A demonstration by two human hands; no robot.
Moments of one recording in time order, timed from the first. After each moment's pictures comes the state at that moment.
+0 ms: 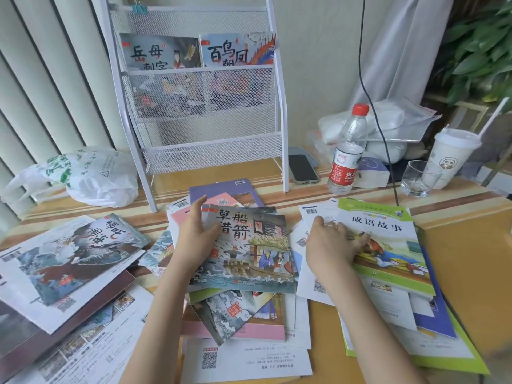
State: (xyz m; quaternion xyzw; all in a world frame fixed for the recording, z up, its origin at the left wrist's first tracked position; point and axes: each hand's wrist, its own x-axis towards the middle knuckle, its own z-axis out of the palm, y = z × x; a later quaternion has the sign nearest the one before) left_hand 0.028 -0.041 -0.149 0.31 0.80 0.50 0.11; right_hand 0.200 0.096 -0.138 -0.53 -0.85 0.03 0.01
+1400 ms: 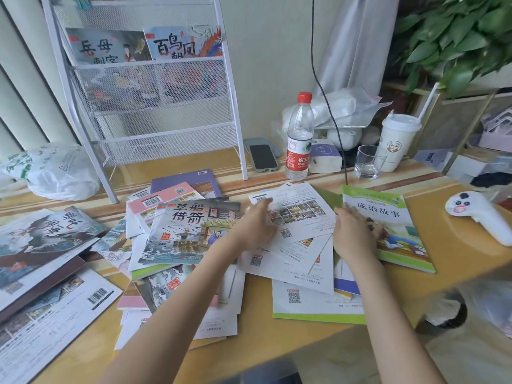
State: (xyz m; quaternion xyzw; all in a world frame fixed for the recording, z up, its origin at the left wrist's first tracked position) left_hand 0.165 0.071 -0.142 0.52 0.78 0.27 0.20; right_hand 0.330 0.192 -0.174 -0.52 -0.82 0.14 0.19
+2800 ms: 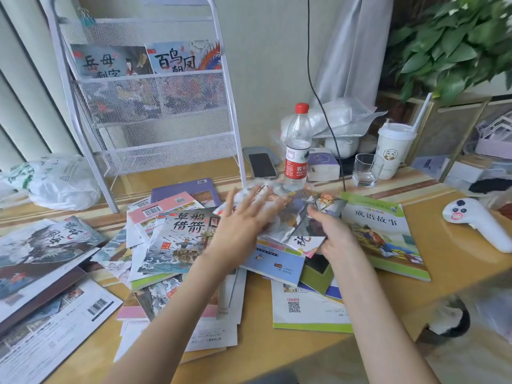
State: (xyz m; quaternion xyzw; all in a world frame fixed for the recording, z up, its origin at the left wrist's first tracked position) left_hand 0.152 0.048 -0.139 0.65 0.73 0.08 -0.21; right_hand 0.297 0.155 -0.123 -0.41 -0.37 0.77 0.31
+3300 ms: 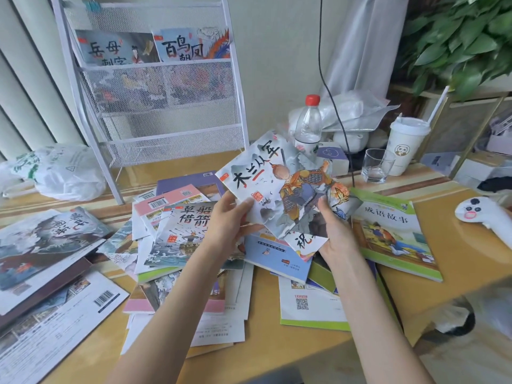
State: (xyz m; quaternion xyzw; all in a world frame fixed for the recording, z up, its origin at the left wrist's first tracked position) left_hand 0.146 0.038 -0.131 0.22 0.56 0.72 0.35; right_hand 0.285 0.158 -0.151 -0.38 -0.34 0.77 0.37
